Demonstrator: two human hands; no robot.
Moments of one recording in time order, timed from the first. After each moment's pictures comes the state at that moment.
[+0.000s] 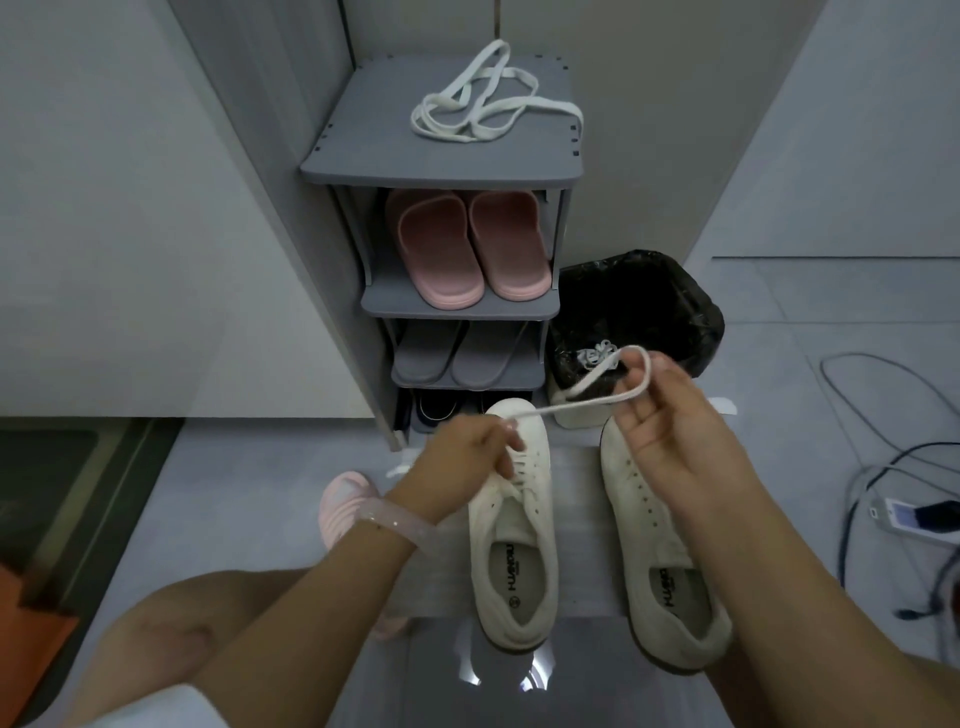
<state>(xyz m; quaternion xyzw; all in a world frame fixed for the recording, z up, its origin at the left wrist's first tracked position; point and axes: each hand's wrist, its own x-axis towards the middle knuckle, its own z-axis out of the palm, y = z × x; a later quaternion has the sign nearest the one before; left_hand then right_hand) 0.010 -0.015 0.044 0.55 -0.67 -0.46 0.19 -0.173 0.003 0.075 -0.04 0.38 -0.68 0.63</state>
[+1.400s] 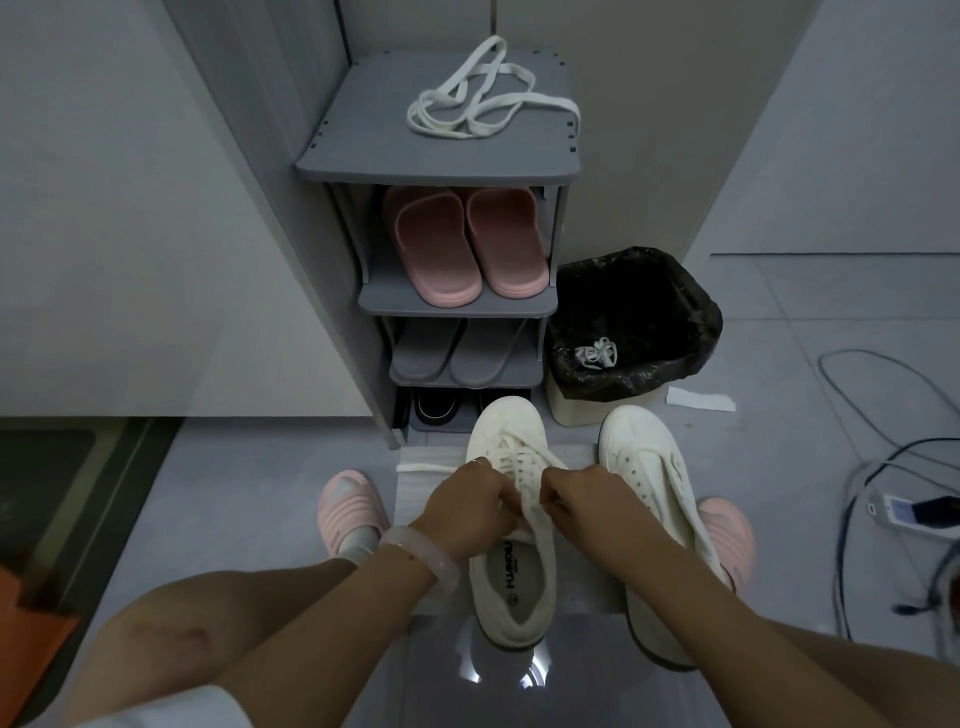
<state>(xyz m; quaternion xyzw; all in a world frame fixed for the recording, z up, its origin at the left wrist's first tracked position) 0.006 0.008 0.006 0.53 -0.77 -0.35 0.02 -0.150 0.034 0.010 -0.76 0.61 -0.02 0.24</state>
